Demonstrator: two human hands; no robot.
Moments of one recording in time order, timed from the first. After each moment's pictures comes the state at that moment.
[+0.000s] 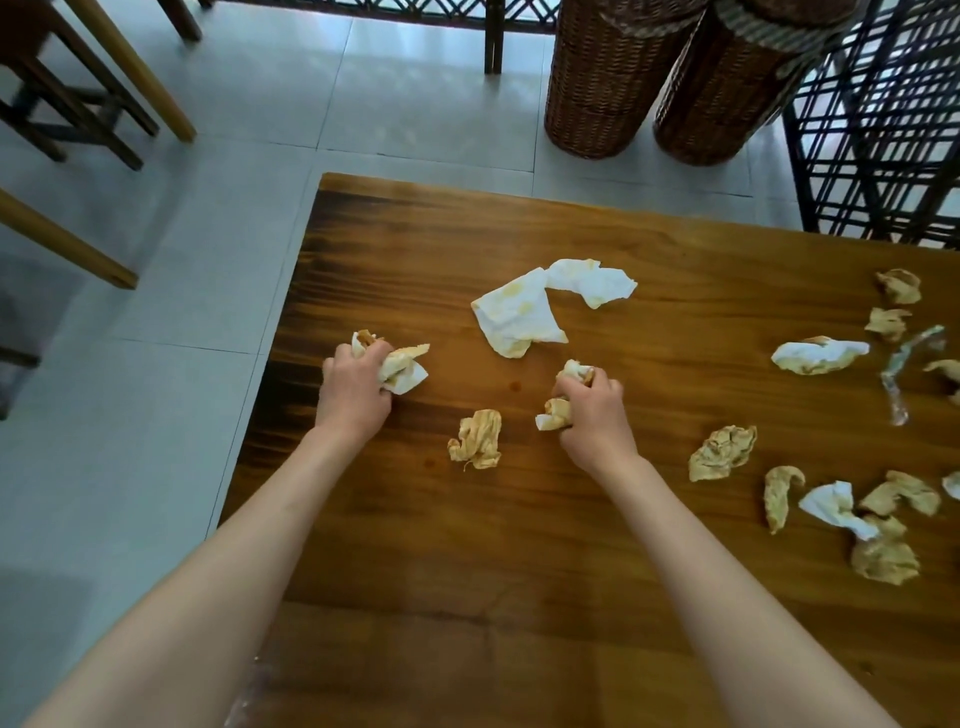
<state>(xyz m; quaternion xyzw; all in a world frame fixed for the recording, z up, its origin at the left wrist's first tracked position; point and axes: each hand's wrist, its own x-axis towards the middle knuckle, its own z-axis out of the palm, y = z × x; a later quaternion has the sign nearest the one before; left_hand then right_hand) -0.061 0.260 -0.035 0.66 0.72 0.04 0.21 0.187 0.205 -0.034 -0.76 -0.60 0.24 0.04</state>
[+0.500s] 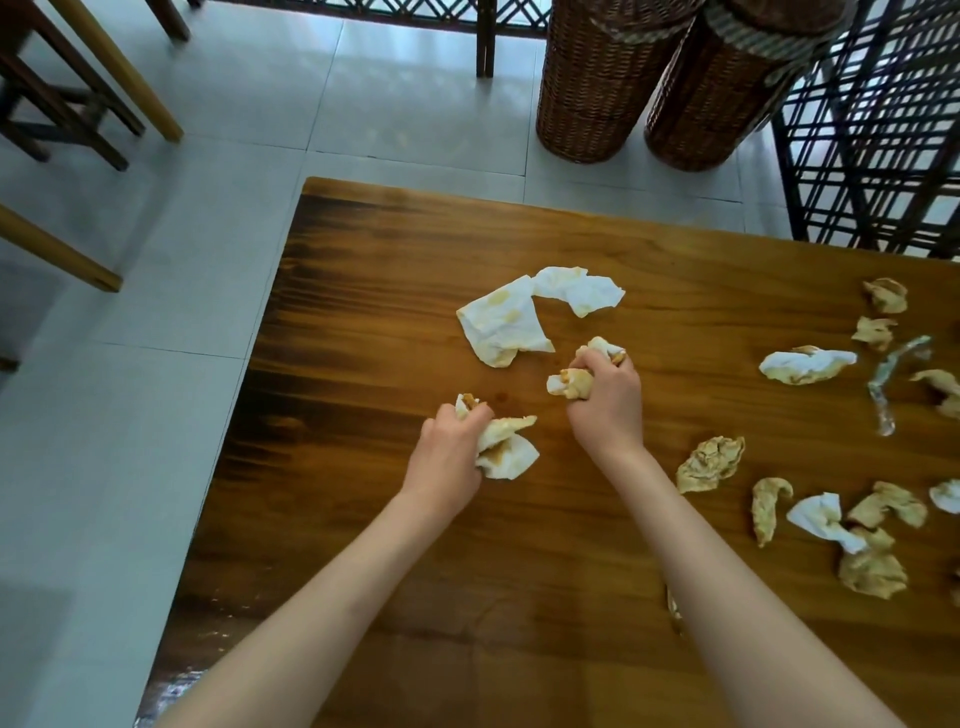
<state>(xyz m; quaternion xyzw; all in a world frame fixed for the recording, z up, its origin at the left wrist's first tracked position) 0.026 0.201 -0.041 0.75 0.60 0.02 0.28 0.206 0.224 -0.023 -0.80 -0.53 0.22 0.20</state>
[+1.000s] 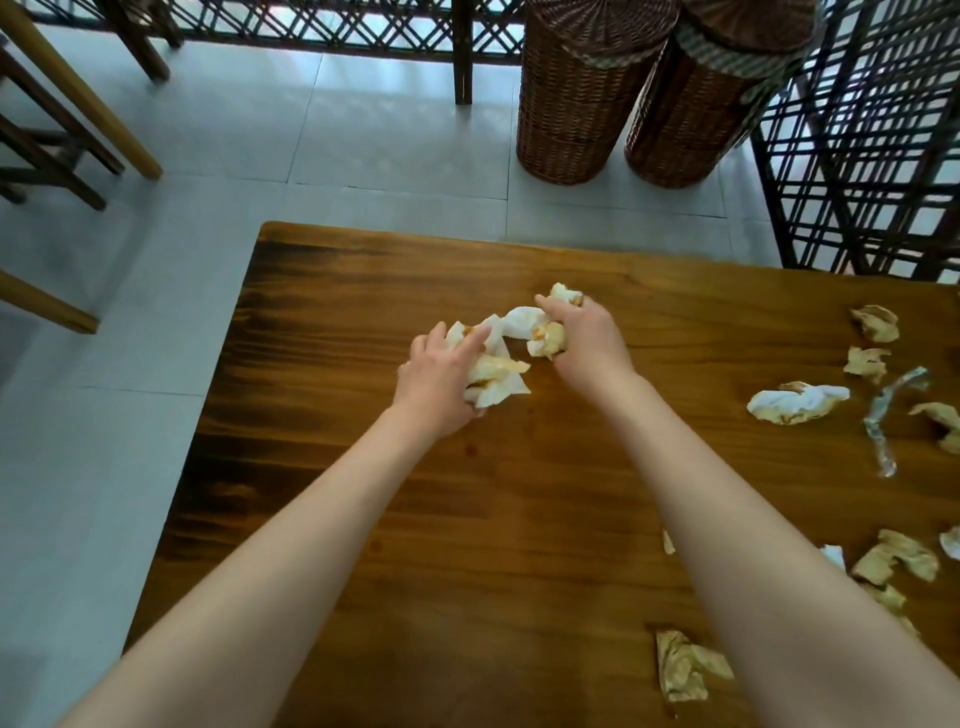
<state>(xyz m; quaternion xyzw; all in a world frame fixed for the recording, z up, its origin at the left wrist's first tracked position) 0.067 0.331 -0.034 0.77 0.58 -0.05 0.24 0.246 0.335 -0.018 -0.75 -0.61 0.23 0.10</state>
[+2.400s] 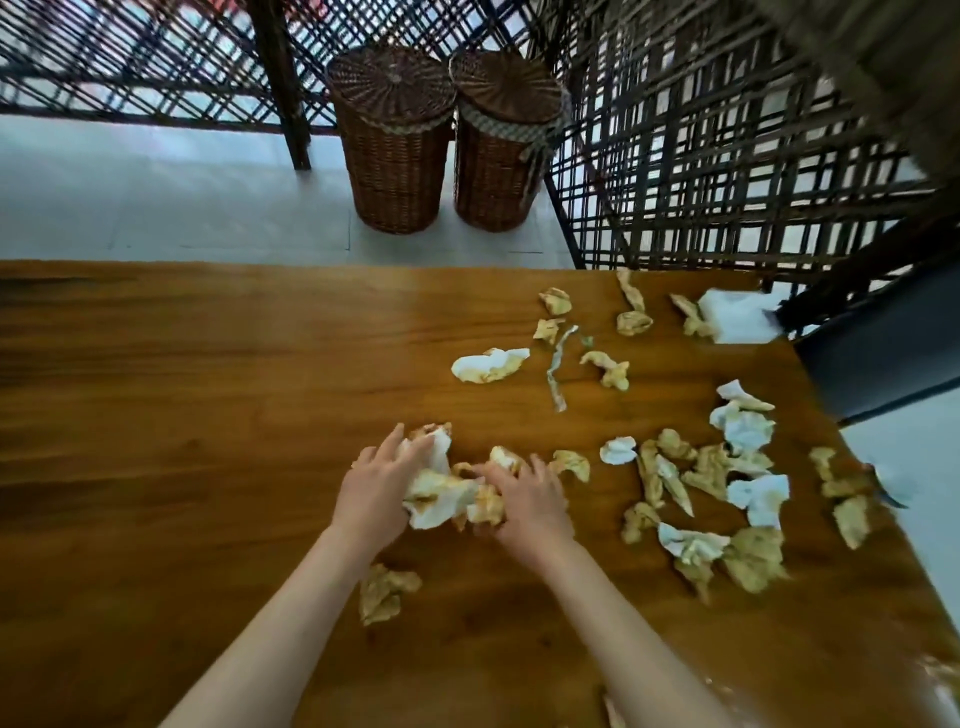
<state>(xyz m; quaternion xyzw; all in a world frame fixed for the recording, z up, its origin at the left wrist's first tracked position) 0.268 0.135 -0.031 0.82 0.51 -0.01 0.24 0.440 0.062 -0.026 -0.78 -0.56 0.27 -0.04</state>
